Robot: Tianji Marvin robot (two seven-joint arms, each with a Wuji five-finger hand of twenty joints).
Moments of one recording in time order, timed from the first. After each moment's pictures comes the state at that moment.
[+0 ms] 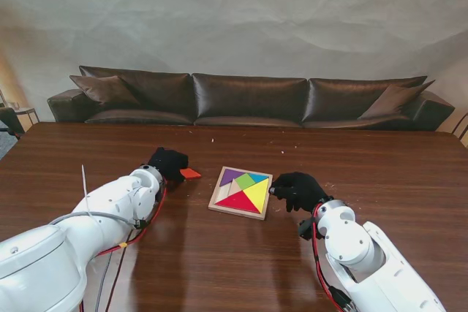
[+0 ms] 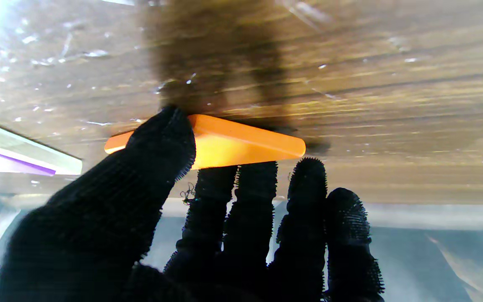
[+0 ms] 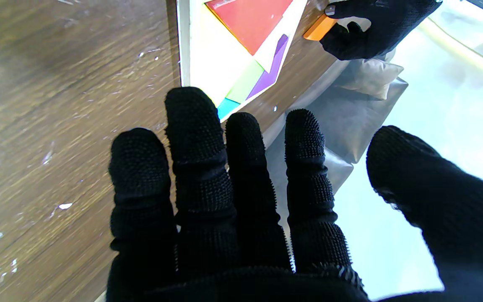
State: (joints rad) left arm 0.71 -1.37 -0.35 -0.27 0.48 -0.20 0.42; right arm -1.48 -1.15 1.17 -1.53 -0.27 0.10 0.00; left_hand 0.80 -0.73 0.81 -0.22 0.75 0.14 0.63 0.52 1.09 0.17 0.21 1.02 0.70 0.31 0.47 0.57 0.24 0.26 1.14 0.73; right_hand 0.26 -0.64 1.23 -0.17 0.89 -0.05 0.67 0.29 0.99 0.11 0.66 0.49 1.15 0.15 0.79 0.64 0.74 0.26 1.29 0.66
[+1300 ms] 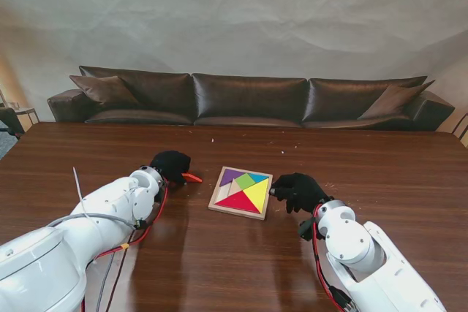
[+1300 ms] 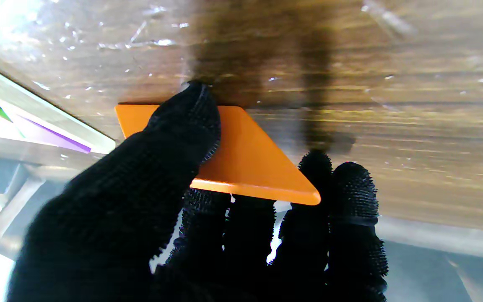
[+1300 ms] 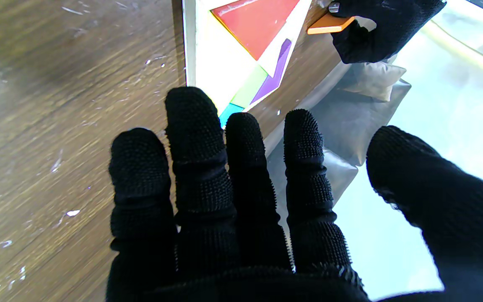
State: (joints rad) left arm 0.73 -1.37 -0.42 -0.28 0.45 -0.30 0.41; right arm -1.48 -1.14 1.17 -1.52 -0.26 0.11 0.02; left_hand 0.92 -0.87 0.80 -0.24 0.84 0.14 1.14 0.65 1.10 0.19 0.66 1.15 0.83 0.33 0.41 0.54 0.48 0.30 1.11 0.52; right_hand 0.26 -0.64 1.23 -0.17 0.89 -0.04 0.67 0.29 0.99 0.11 0.66 0.49 1.15 0.15 0.79 0.64 0.74 0.26 1.29 0.66
